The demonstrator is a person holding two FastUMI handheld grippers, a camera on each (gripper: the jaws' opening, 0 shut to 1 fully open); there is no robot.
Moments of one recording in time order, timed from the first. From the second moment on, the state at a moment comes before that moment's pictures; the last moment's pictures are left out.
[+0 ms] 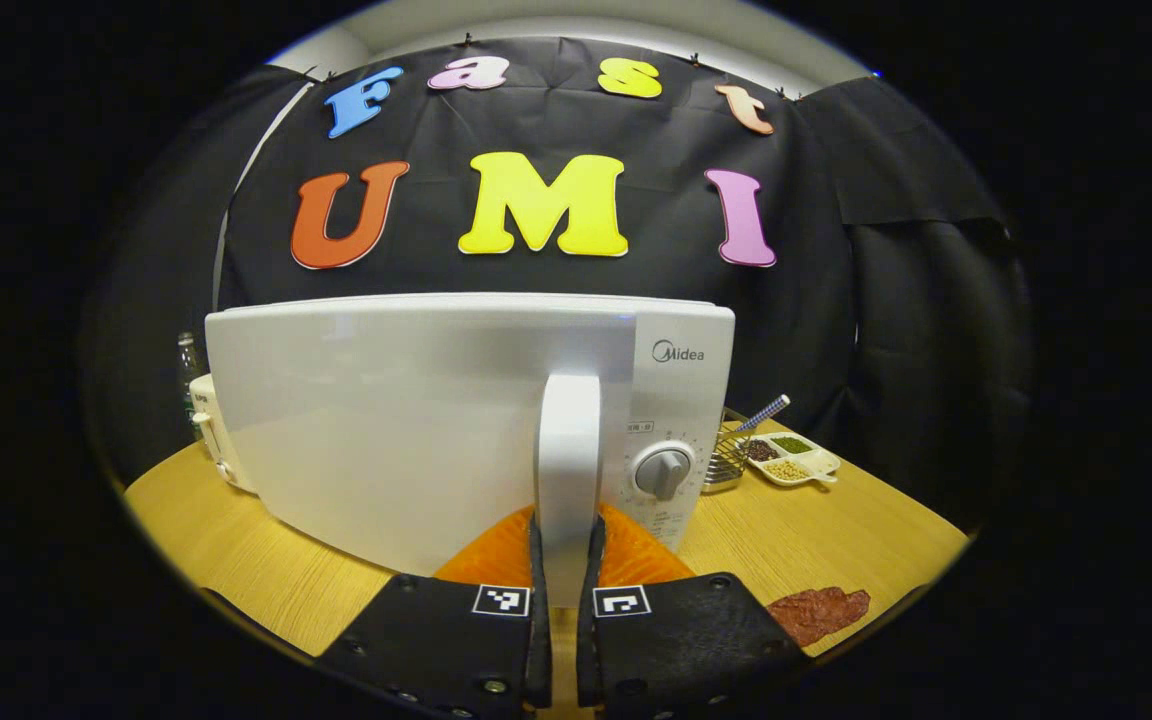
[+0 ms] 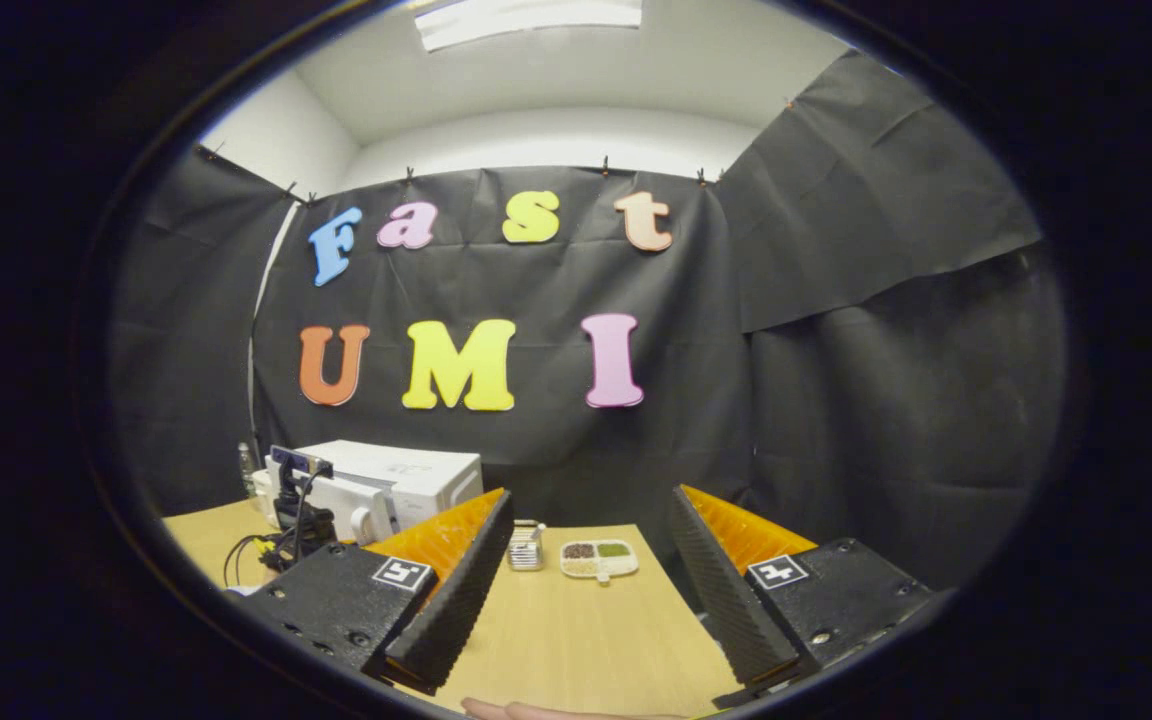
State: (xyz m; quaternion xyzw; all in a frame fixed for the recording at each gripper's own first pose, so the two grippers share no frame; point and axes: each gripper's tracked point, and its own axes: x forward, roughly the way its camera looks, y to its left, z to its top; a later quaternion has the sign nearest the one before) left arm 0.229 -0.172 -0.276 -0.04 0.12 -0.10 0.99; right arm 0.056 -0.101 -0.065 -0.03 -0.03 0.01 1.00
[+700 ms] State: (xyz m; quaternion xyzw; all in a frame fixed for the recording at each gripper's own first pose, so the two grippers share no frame) left arm 0.105 -0.076 -0.279 -0.02 0.11 -0.11 0.99; right arm 0.028 -0.058 -0.089 -0.05 0.00 0.03 1.00
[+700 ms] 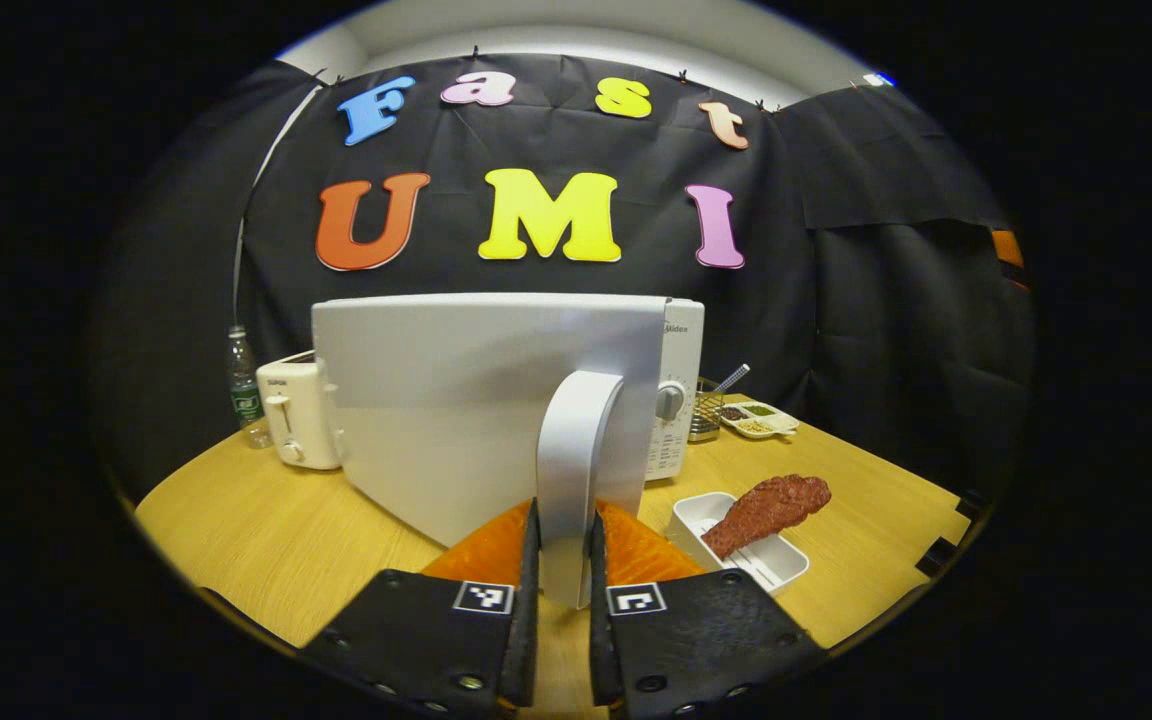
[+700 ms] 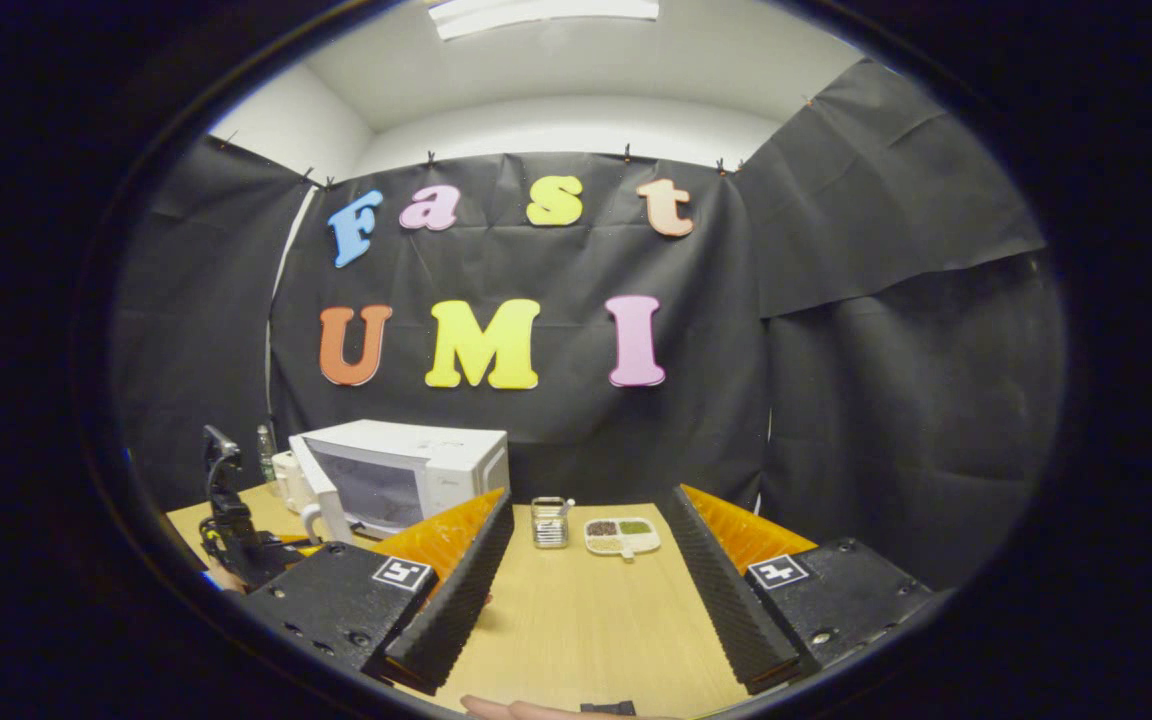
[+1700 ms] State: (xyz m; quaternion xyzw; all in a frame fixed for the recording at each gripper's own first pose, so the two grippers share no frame) left arm -0.020 0.067 -0.172 -0.04 0.05 0.03 1.00; right arm 0.101 -0.007 -0.152 -0.05 0.10 0.08 0.99
